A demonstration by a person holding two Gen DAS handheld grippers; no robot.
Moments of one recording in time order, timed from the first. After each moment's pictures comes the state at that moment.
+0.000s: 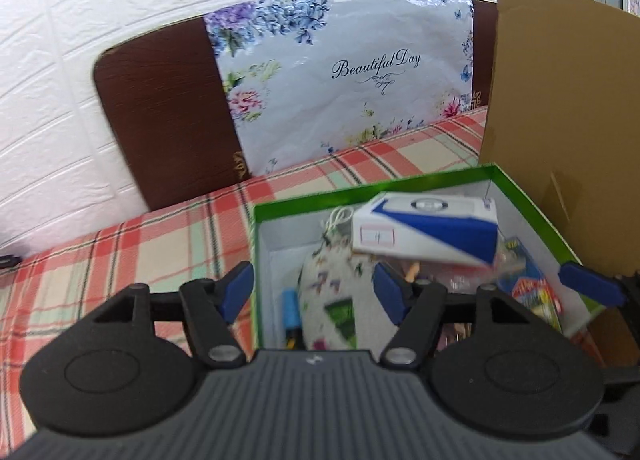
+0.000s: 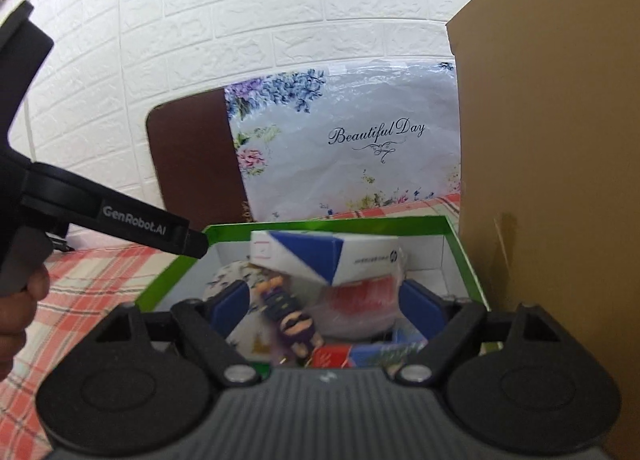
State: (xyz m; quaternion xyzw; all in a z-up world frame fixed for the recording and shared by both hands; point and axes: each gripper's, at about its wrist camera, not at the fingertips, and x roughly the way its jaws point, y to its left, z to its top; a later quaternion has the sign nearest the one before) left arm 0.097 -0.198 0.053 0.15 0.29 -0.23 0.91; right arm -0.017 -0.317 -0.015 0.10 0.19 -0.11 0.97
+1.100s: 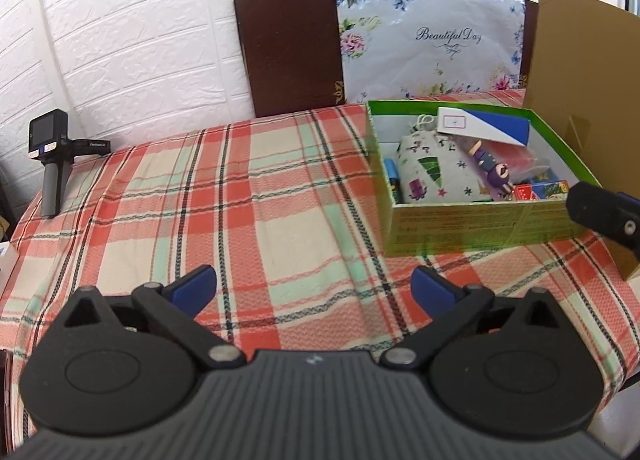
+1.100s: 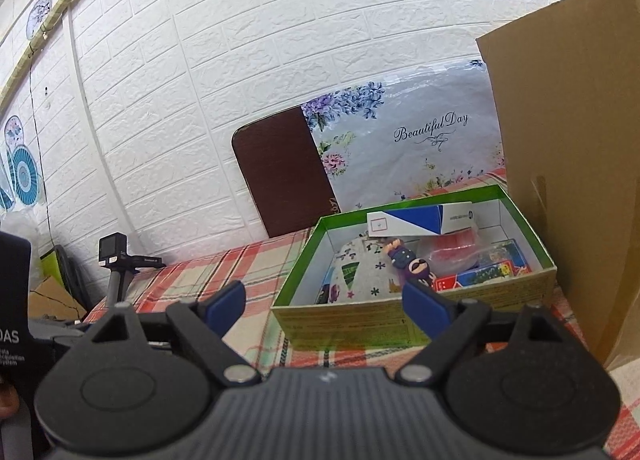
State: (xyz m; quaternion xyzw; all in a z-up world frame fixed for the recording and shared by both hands) left arm 0.012 -0.073 0.032 0.11 0.32 -0.15 0.93; right arm -0.088 -0.241 0.029 0.18 0.18 -0.05 0.97
